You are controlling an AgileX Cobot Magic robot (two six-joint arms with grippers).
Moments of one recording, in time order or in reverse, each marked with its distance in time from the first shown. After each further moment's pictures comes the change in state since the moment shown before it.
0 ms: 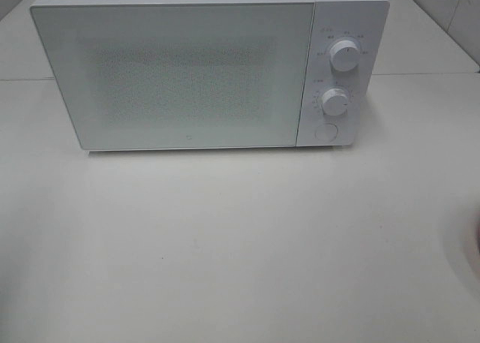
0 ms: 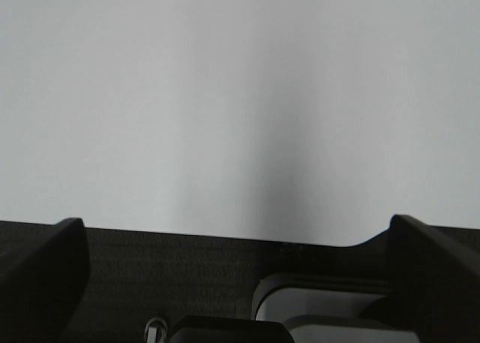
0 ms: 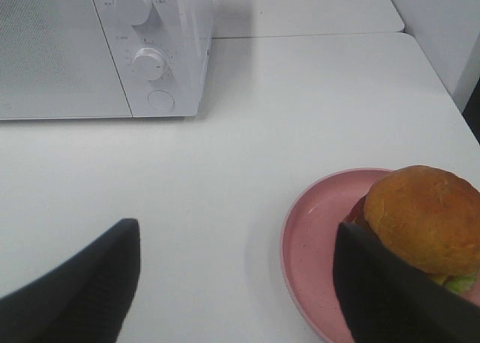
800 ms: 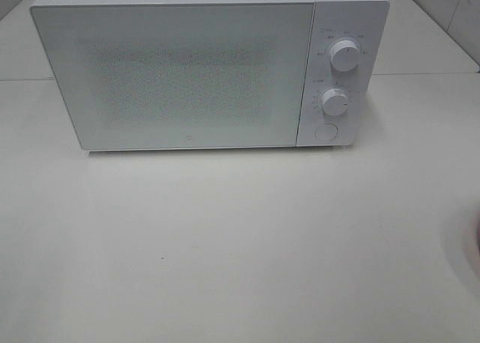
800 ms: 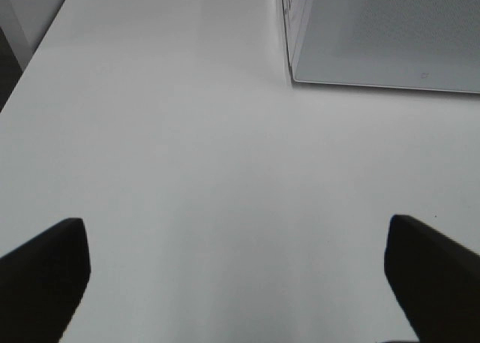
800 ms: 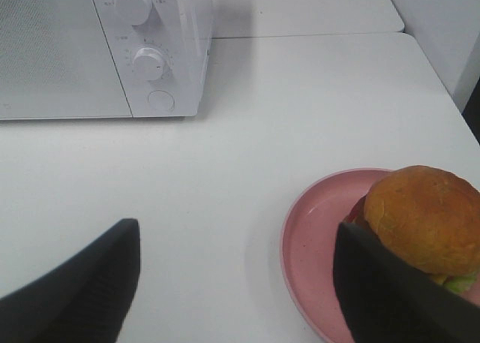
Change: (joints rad) left arm 0.000 -0.623 0.171 -0.021 -0.132 0.027; right arm 0.000 0.000 0.000 0.000 0.000 0.000
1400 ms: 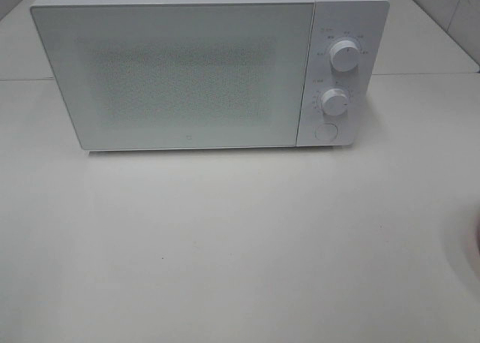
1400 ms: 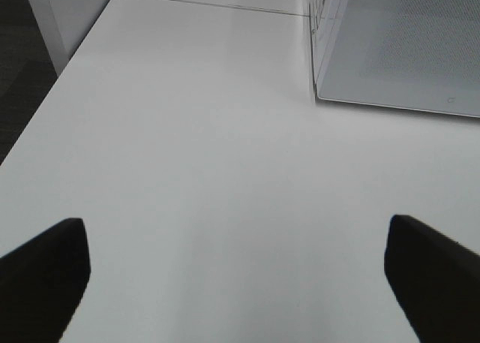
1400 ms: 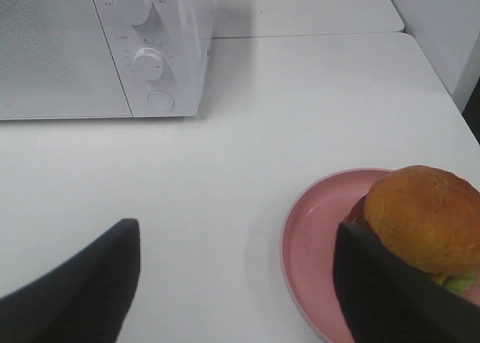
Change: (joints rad) left arm 0.084 -0.027 0.000 -0.002 -0.001 0.003; right arm 0.000 0.000 0.000 0.000 0.000 0.000
